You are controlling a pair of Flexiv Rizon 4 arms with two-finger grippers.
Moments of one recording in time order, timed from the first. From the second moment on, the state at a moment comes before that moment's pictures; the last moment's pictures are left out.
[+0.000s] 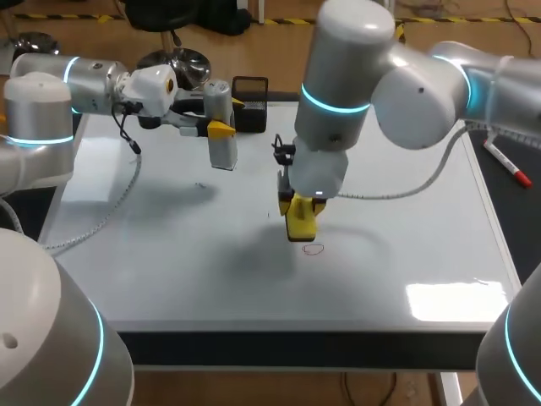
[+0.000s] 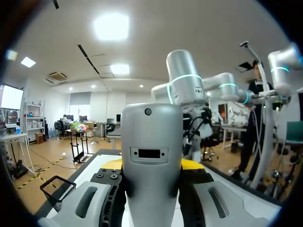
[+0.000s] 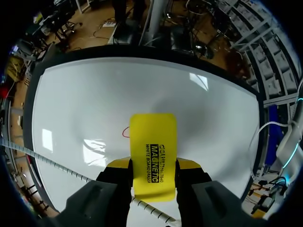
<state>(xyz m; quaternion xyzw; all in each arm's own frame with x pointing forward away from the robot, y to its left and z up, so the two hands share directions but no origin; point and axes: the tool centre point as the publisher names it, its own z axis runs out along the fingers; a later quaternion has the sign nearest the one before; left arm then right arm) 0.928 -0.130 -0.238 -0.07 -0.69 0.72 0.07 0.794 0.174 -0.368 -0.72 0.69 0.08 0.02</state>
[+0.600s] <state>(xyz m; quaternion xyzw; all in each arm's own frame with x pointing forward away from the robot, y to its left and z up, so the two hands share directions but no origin) 0.928 -0.130 -0.238 -0.07 -0.69 0.72 0.07 0.767 0.177 -0.401 -0.72 0.69 0.09 0.00</state>
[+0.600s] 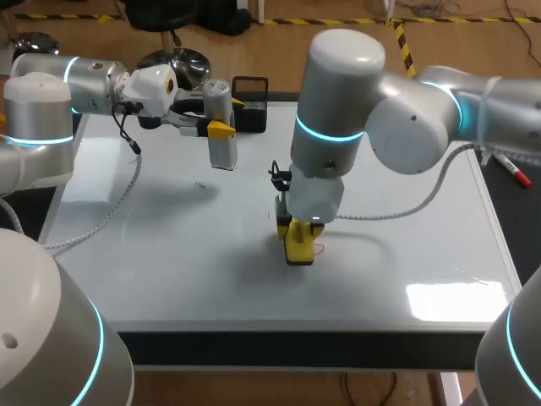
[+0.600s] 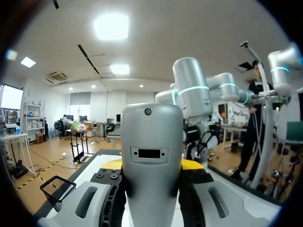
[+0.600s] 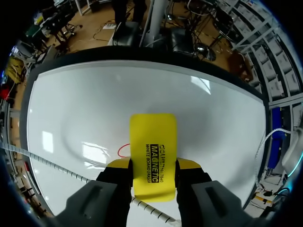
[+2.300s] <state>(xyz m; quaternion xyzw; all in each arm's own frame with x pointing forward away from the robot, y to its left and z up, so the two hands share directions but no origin) 0.928 -0.130 -0.238 -0.07 -0.69 0.72 0.07 0.768 0.155 -0.434 -0.70 0.70 0.08 -0.04</state>
